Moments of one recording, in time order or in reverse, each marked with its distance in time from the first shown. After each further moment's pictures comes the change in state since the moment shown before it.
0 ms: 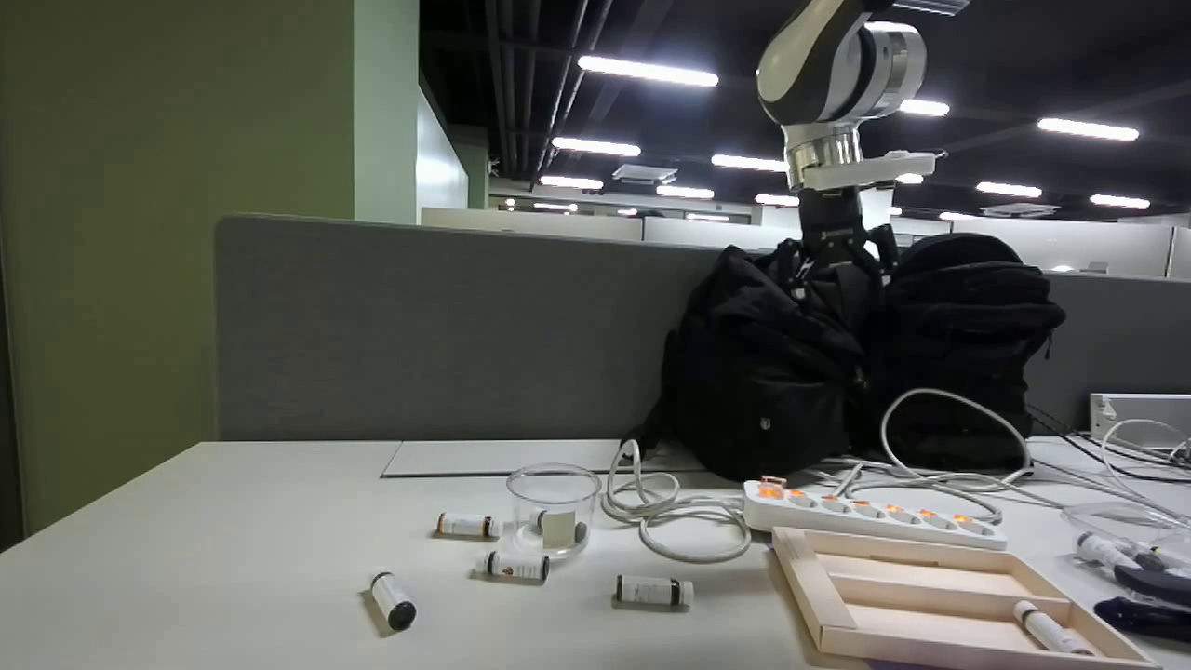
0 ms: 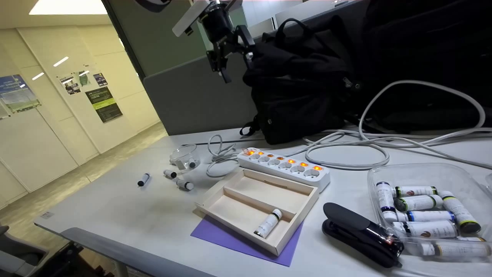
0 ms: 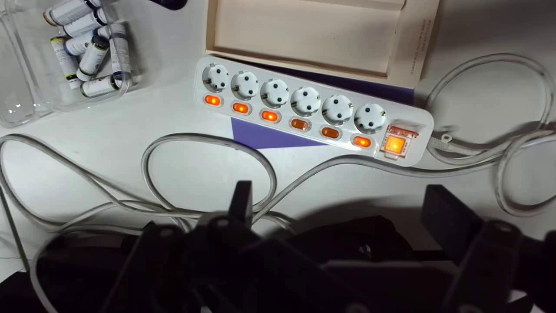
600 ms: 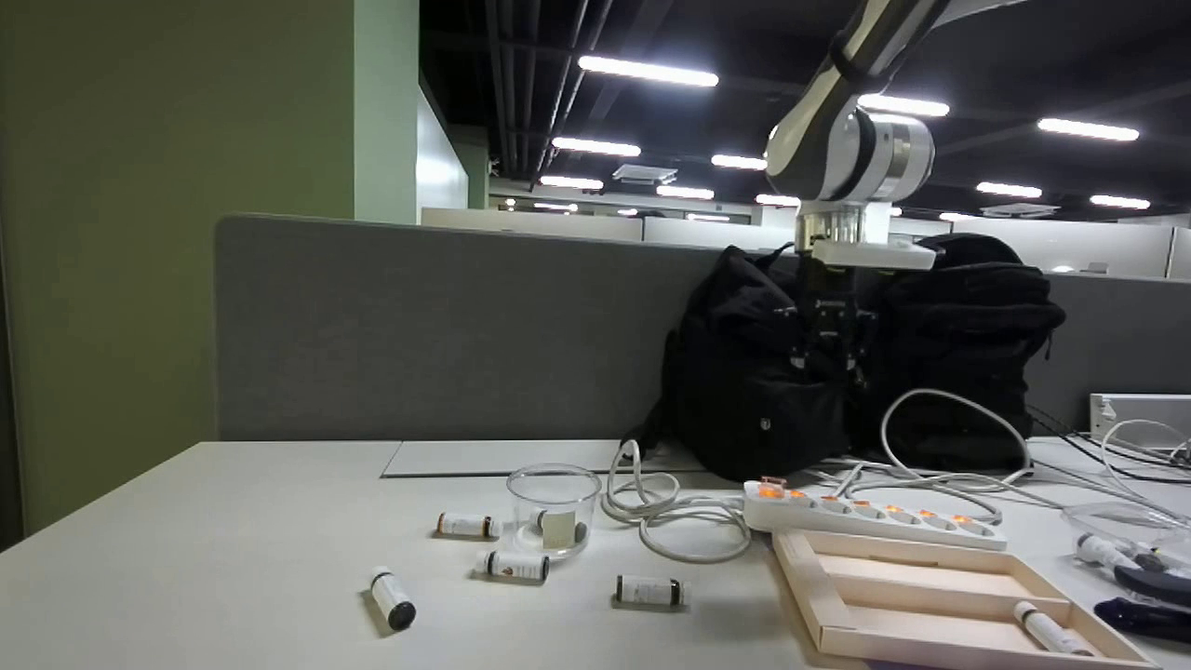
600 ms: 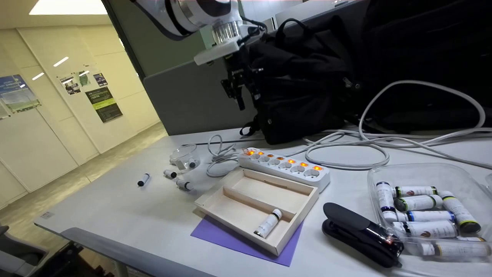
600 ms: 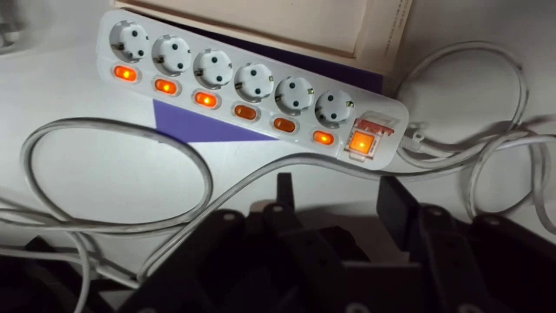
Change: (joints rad) arm -0.032 0.140 -0.018 -0.038 0.201 0.231 -0.226
